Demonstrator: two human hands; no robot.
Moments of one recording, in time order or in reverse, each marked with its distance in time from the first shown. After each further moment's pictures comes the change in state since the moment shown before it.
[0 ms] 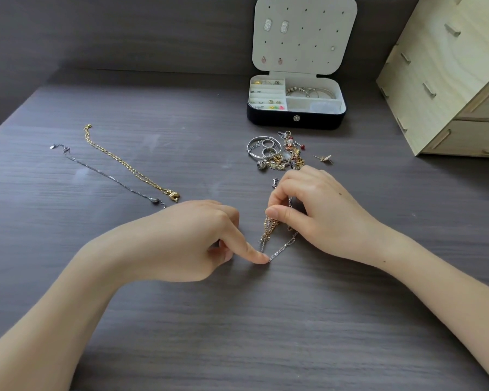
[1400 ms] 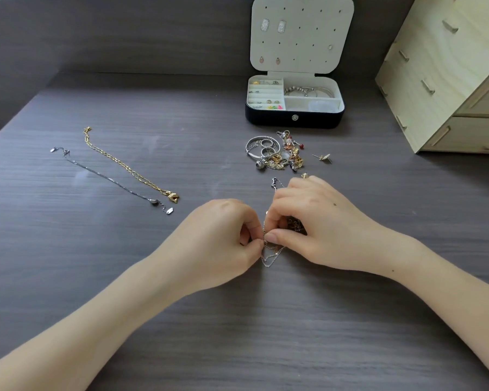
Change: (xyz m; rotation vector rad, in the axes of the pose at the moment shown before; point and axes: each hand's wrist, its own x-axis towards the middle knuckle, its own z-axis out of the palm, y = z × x) left_hand 0.017 0.025 0.022 -0.184 0.340 -0.236; right_hand -0.008 -0.004 0.000 -0.130 -0.091 -0.175
